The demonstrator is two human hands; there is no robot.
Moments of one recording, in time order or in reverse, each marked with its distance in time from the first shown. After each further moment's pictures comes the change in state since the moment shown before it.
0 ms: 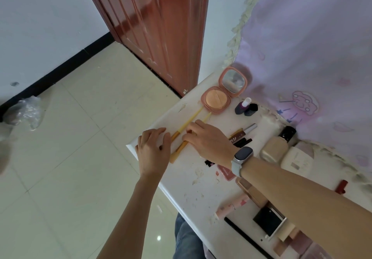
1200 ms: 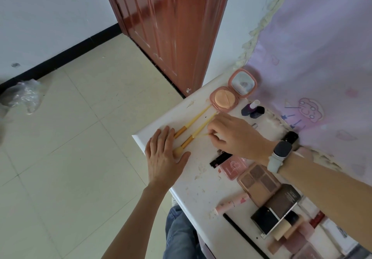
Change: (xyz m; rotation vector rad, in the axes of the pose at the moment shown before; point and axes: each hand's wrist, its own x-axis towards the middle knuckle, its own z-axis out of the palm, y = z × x) left_hand -0.034 -0.025 0.012 0.308 -0.069 0.227; right_hand -0.018 0.016 -0.040 0.046 0.165 -0.151
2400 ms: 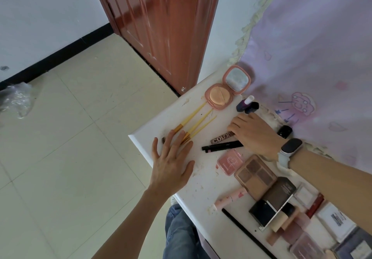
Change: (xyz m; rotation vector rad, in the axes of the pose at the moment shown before) left_hand -0.014 0.005 -0.002 0.113 -0.065 0.371; right_hand -0.049 0.040 0.000 -0.421 -0.460 0.186
